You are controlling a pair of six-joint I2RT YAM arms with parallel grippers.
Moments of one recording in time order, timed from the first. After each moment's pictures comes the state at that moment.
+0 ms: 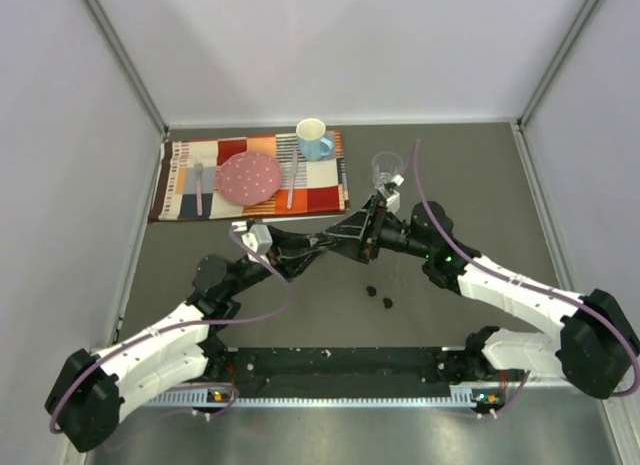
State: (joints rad) left arm -0.68 0.81 0.30 0.86 0.46 -0.21; right arm 0.74 1.15 0.66 0.40 -0.48 1.43
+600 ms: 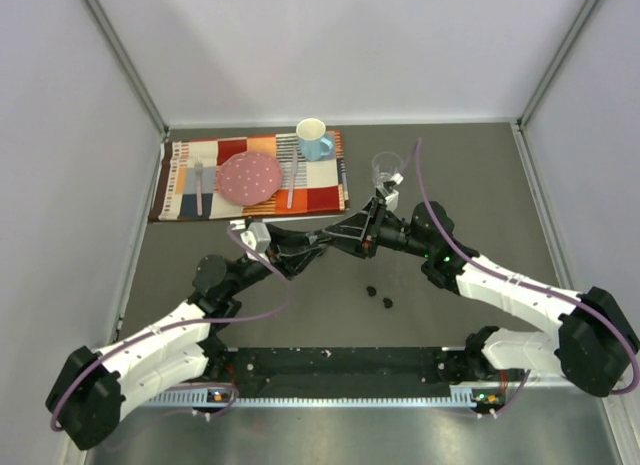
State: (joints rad) left arm -0.68 0.83 0.30 0.90 0.45 -0.23; right arm 0.75 1.17 0.66 0.49 -0.48 1.50
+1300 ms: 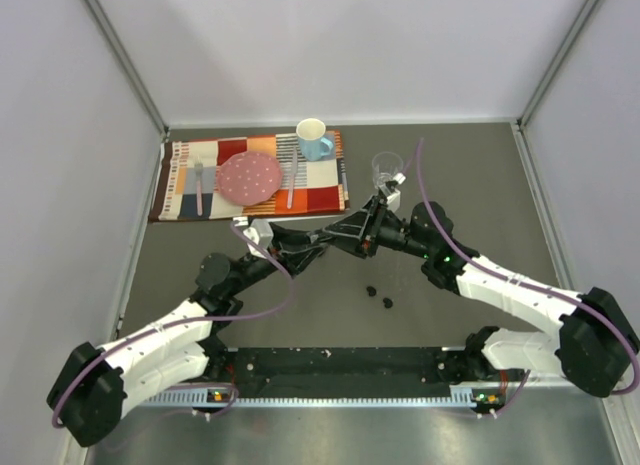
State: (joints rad) left arm -0.68 0.86 0.30 0.90 0.42 -0.26; right arm 0.75 1.17 0.66 0.46 -0.44 1.47
